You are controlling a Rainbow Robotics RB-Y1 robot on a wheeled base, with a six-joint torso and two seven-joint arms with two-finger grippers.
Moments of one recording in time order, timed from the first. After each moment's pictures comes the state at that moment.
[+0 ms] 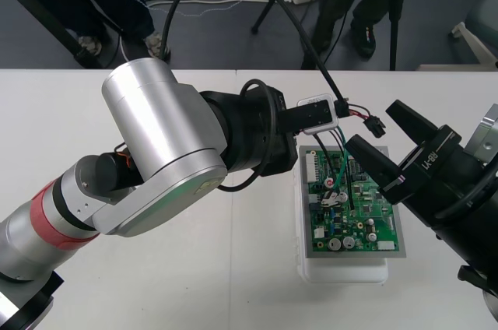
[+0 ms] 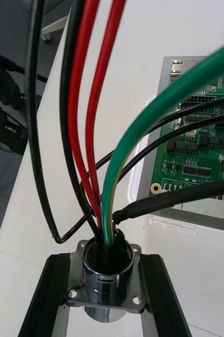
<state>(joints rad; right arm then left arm) 0.36 -0.66 0.13 -2.26 0.65 -0.38 0.16 -0.63 0.41 -0.66 -2.12 -2.69 -1.34 1.20</state>
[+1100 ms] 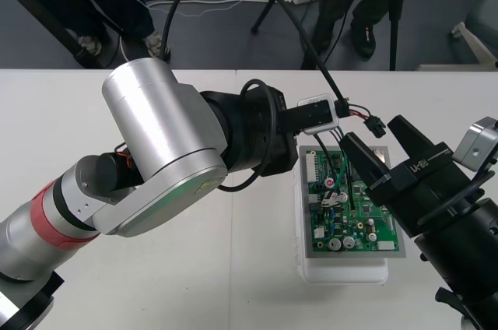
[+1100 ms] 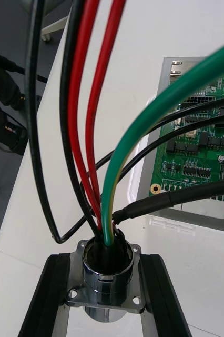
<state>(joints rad) 0.45 -0.60 0.24 -2.40 0.69 -0.09 0.16 -0.63 0.41 -0.66 -2.12 -2.69 -1.34 1.20</state>
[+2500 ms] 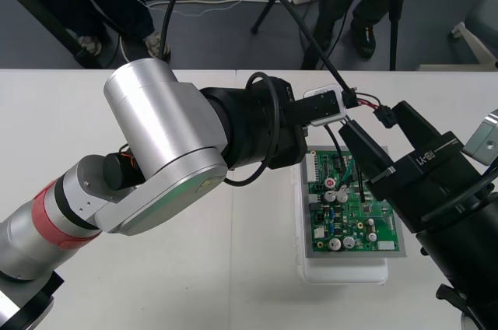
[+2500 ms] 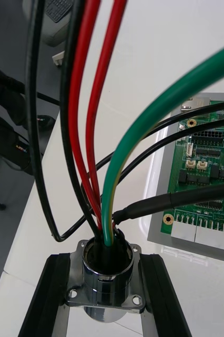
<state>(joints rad) 0.45 -0.58 0.24 -2.45 0.71 -0.09 0.16 -0.63 0.41 -0.66 -2.11 -2.69 -1.23 1.20</state>
